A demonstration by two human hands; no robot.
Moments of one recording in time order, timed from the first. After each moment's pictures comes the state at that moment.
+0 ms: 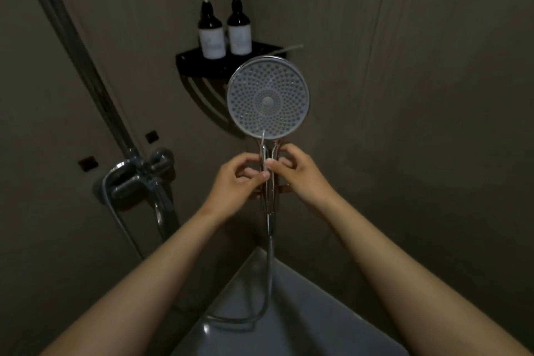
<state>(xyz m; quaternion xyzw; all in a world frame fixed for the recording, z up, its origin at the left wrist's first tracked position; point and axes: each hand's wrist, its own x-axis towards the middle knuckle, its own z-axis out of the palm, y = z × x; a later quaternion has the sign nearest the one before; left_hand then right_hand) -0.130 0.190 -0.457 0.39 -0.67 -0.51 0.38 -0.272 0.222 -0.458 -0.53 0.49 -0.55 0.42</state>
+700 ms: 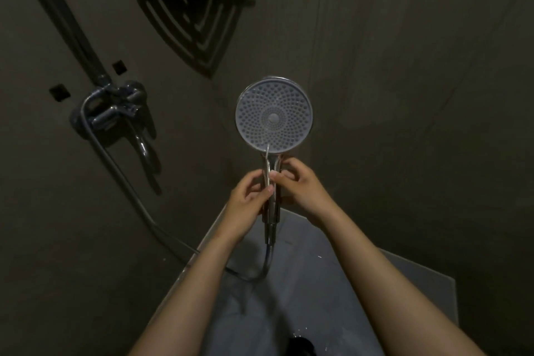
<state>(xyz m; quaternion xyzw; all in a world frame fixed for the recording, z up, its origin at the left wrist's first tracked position) -0.069 0.355 -0.573 0.35 -0.59 -0.66 0.31 -0.197 0.399 -0.561 -0.39 0.55 -0.58 0.45</state>
